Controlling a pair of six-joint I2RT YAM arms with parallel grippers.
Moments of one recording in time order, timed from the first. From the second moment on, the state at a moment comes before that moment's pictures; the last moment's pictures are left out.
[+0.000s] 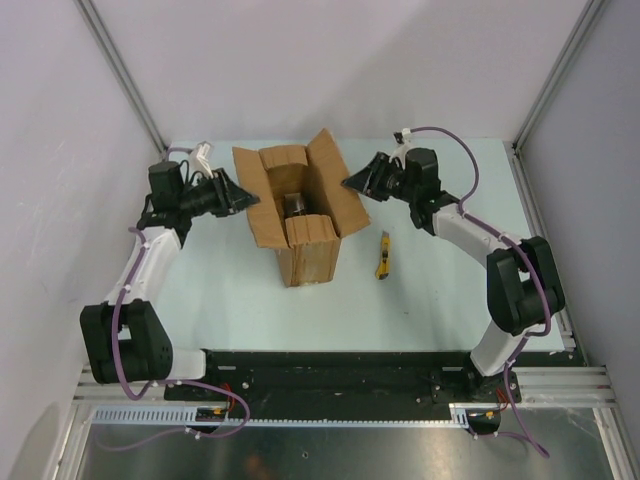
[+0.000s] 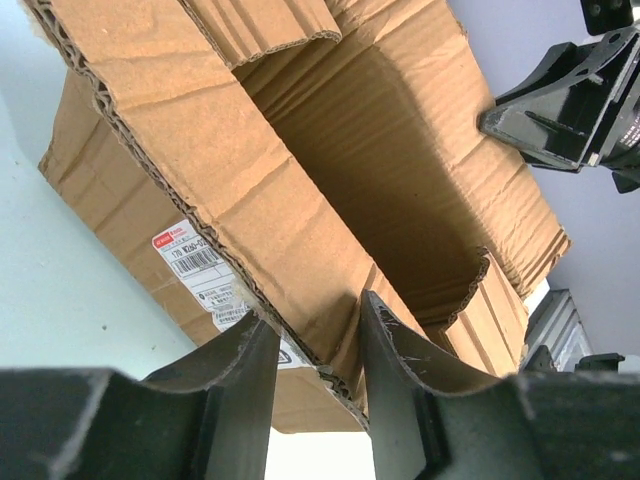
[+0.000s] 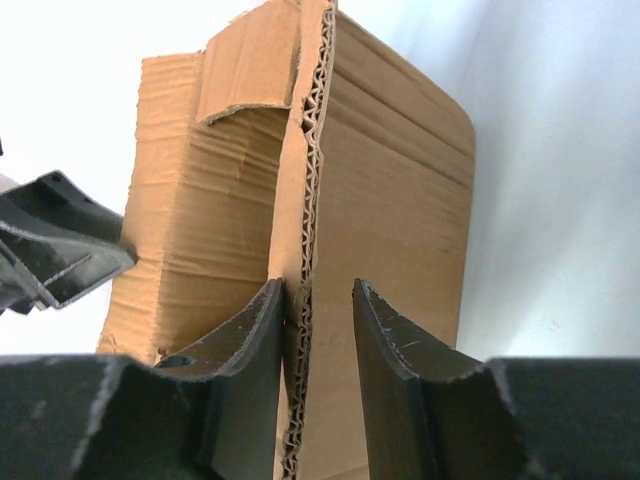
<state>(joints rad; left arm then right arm) 0.07 1.36 1.04 -0.17 0.81 -0.33 0.38 1.71 1.21 0.24 -0.46 0.78</state>
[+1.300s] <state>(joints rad) 0.07 1.35 0.97 -0.08 0.74 -0.34 0.48 1.79 1.26 0.25 -0.17 0.83</state>
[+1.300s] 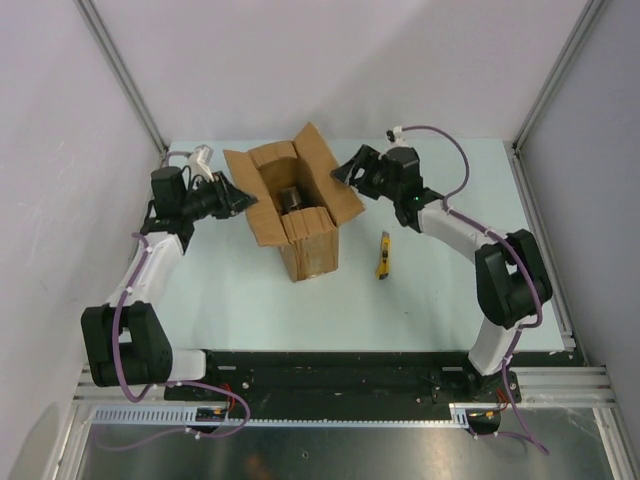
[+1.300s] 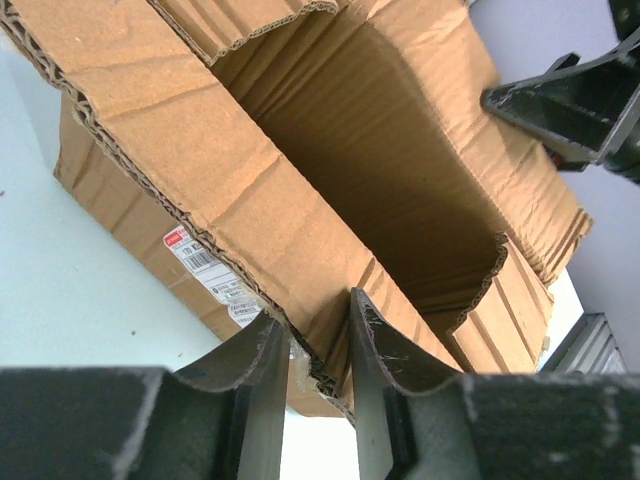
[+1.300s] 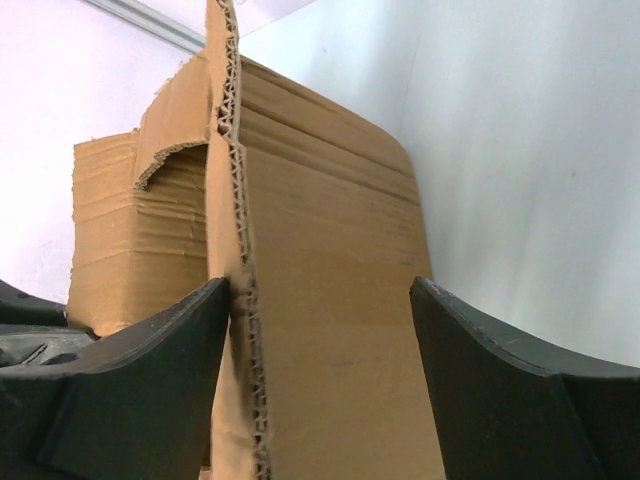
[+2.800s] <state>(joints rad) -0.02 1.38 0.96 -0.06 0.77 -0.37 0.93 1.97 1.88 -0.44 0.76 -0.11</state>
